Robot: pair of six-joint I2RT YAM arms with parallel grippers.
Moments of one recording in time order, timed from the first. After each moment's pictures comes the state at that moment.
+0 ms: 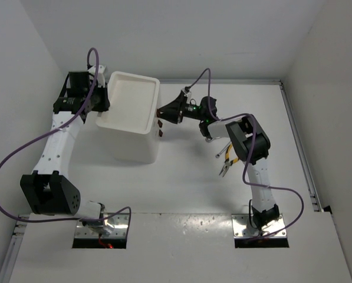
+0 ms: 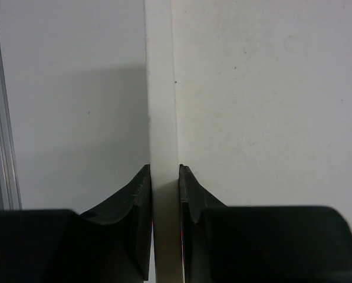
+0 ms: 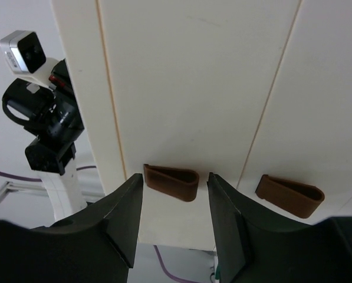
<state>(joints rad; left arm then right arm) 0.01 1.42 1.43 -0.64 0.13 0.06 0.43 2.28 1.32 1.16 -0.89 1.65</state>
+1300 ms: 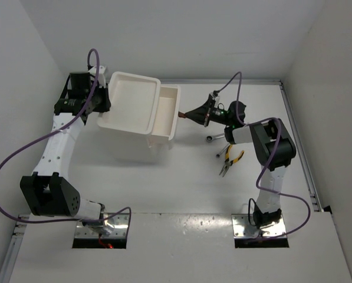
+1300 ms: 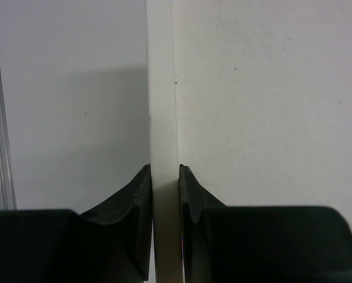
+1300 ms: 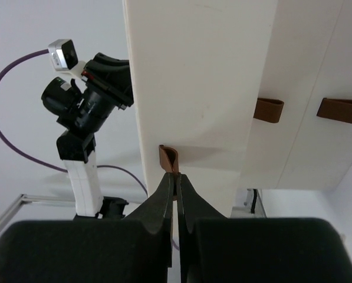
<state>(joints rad) 0.00 1.40 1.41 -0.62 0.12 0.04 0.23 2.06 0.97 1.22 -0.98 1.66</state>
